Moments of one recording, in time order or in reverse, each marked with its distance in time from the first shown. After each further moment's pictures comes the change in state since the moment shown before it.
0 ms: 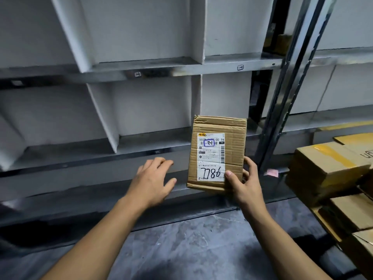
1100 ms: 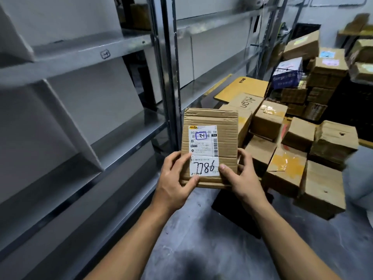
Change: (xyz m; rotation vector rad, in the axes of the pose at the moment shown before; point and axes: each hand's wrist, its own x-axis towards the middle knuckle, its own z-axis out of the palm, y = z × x) left_hand 0.155 0.159 0.146 -0.853 -0.134 0.588; right_hand 0.028 0.042 -0.104 -0.126 0.608 0.200
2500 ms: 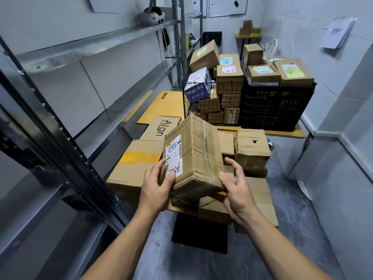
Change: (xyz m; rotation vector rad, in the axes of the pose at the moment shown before) left_hand 0.186 0.056 0.233 -0.380 -0.267 -0.126; right_hand 0.120 0.055 -0.198 0.654 0.374 0.085
